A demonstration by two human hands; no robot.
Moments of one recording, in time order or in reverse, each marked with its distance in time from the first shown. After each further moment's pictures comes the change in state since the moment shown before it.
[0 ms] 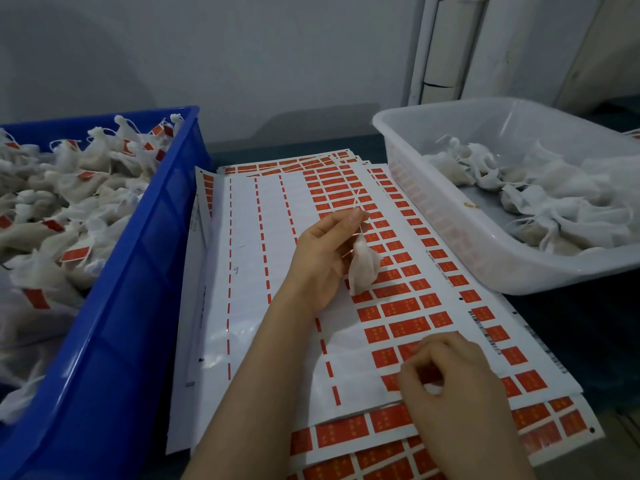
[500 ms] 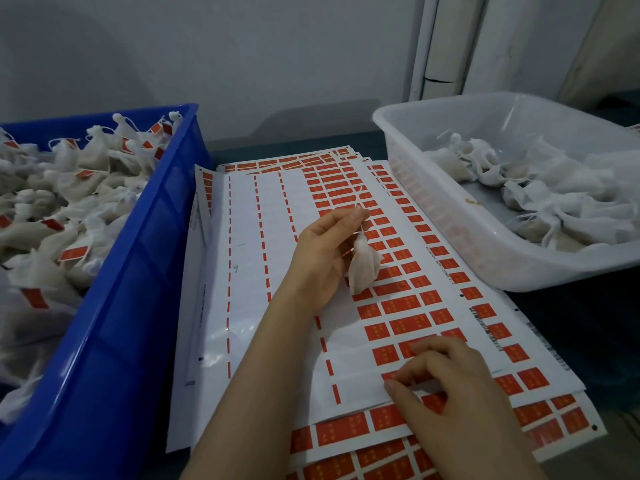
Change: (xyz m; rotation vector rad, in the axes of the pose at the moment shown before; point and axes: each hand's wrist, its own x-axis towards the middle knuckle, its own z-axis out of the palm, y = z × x) left_hand -0.001 0.000 0.001 0.025 -0.002 -0.008; right_hand -0.004 0.003 -0.001 -0.007 -0.141 -0.009
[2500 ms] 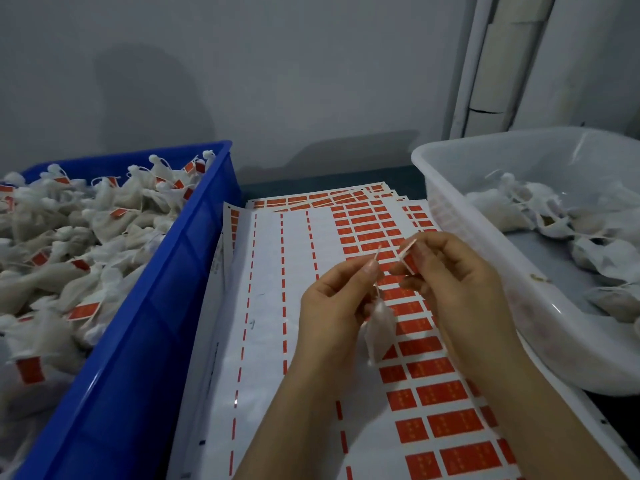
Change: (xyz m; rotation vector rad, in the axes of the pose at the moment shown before) left_hand 0.007 0.003 -0.001 0.023 0.275 0.144; right_hand 0.143 -0.047 -0.035 0.727 0.256 -0.285
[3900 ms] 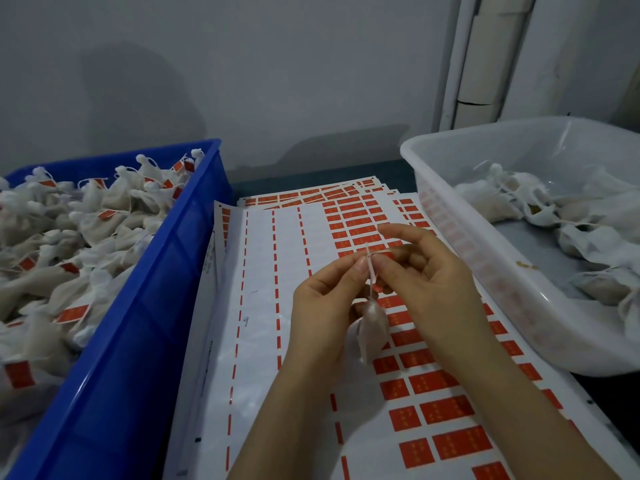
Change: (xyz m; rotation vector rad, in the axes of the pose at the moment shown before) left_hand -0.008 0.002 -0.001 0.135 -0.048 0.099; right_hand -0.003 0.004 0.009 0.077 -0.096 -0.063
